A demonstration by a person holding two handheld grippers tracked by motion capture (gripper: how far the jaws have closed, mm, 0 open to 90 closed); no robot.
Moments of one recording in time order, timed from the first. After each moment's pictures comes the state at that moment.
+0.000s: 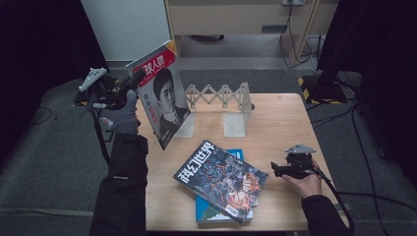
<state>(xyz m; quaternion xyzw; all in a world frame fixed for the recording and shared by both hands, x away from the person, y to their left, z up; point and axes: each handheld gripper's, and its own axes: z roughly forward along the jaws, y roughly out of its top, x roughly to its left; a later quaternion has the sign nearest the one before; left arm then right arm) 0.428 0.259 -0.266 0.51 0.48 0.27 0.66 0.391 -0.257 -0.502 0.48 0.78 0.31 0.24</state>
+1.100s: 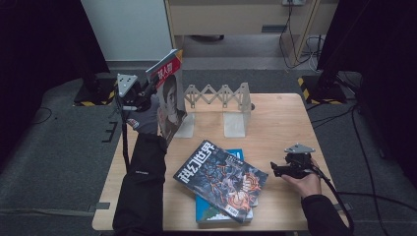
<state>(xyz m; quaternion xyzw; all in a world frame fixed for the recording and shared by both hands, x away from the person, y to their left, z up) 0.460 0.218 -0.309 0.53 0.48 0.38 0.58 0.393 -0.256 -0.503 0.48 0.79 0.31 0.24</state>
